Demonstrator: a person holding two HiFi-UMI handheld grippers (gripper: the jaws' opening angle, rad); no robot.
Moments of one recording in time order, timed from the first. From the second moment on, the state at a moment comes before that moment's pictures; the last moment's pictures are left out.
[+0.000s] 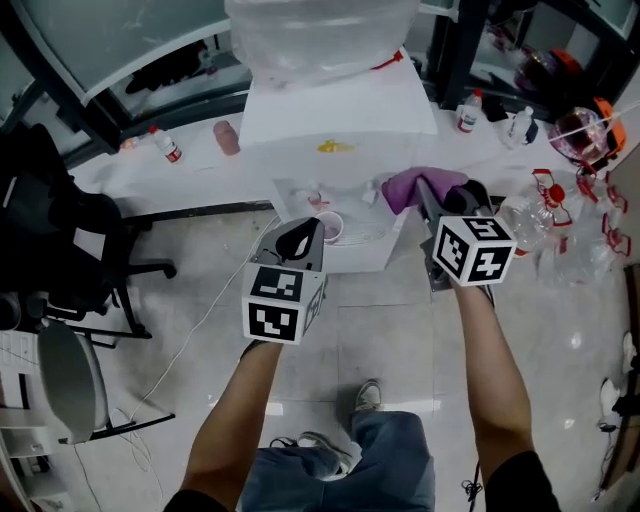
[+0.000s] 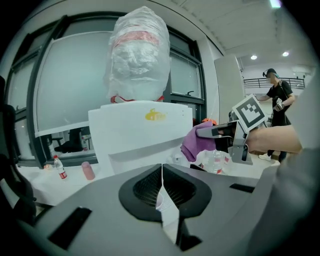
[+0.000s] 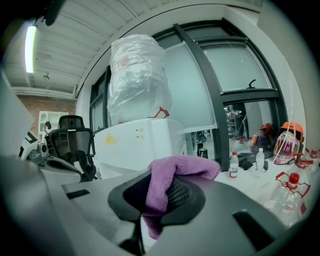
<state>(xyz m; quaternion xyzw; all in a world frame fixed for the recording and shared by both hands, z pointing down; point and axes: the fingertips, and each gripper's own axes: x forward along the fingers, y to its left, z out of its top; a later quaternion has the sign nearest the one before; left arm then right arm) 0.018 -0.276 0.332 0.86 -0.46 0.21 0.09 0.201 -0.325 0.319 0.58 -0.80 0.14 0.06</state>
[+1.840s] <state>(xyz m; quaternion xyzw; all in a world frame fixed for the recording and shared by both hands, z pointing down) -0.036 -0.288 0.482 0.88 -0.47 0.11 0.04 0.127 -0.289 0.445 0.56 -0.83 0.02 0.06</state>
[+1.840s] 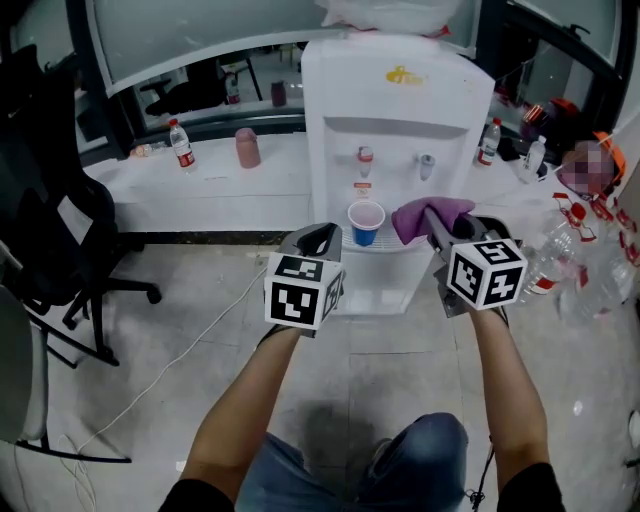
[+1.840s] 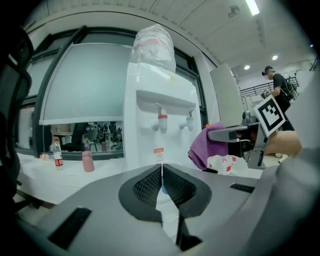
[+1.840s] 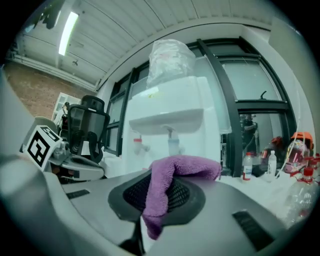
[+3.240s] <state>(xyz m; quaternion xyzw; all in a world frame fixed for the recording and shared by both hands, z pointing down) -0.143 -0.271 0.446 0.83 -0.55 0.08 0.04 -0.069 -0.351 0.341 0.44 -0.90 0.01 -0.03</state>
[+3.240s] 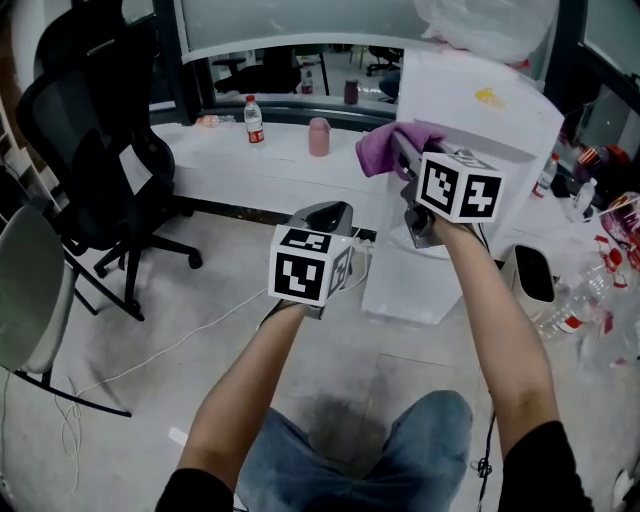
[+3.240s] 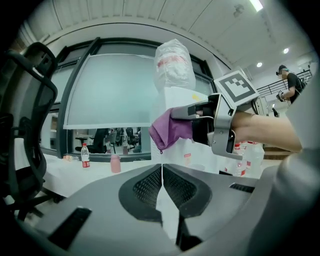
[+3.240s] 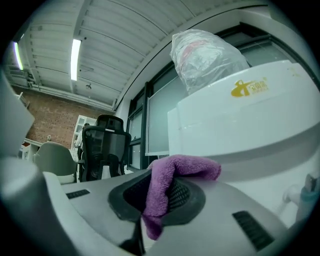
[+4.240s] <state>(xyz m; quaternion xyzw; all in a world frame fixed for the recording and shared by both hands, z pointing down) -0.143 -0.272 0.527 0.84 -0.54 0.10 0.07 -0.080 -0.340 0.509 0.42 -0.90 0.08 0.05</state>
